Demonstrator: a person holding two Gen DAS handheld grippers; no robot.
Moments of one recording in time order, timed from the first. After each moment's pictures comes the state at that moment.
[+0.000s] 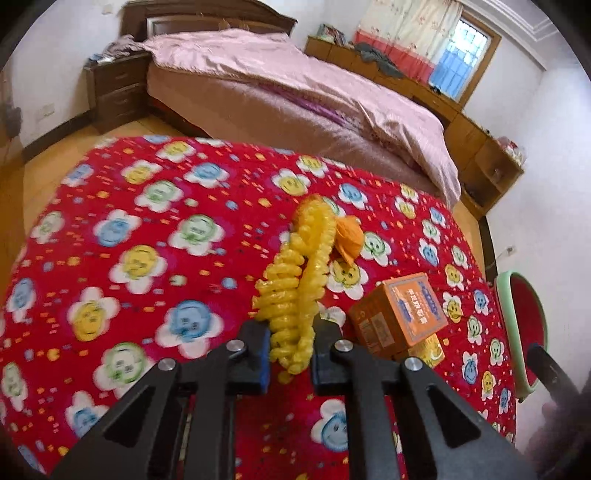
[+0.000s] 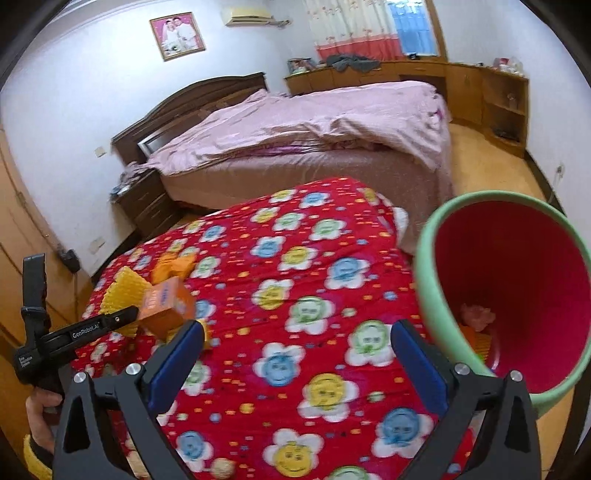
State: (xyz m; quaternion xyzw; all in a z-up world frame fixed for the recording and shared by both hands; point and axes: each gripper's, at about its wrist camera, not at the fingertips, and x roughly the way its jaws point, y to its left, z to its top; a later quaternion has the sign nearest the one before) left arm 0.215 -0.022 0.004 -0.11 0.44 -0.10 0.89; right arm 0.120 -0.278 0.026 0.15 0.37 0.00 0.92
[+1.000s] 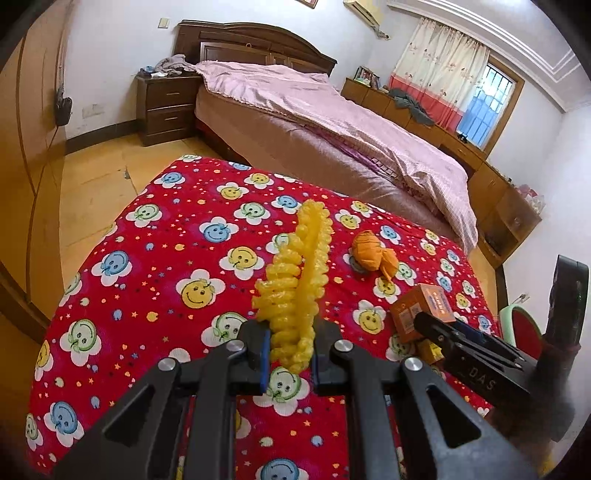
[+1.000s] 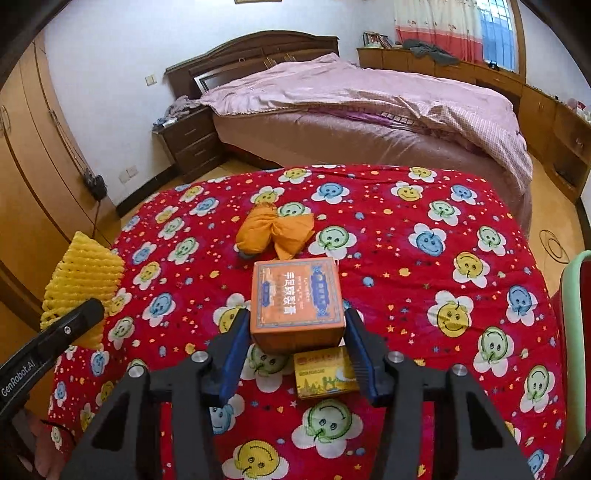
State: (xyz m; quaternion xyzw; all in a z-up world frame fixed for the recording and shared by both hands) left arm 0.159 0.033 0.026 -0.15 0.38 -0.04 0.91; right arm 0.194 -0.146 0.002 0.05 0.42 0.09 0.90
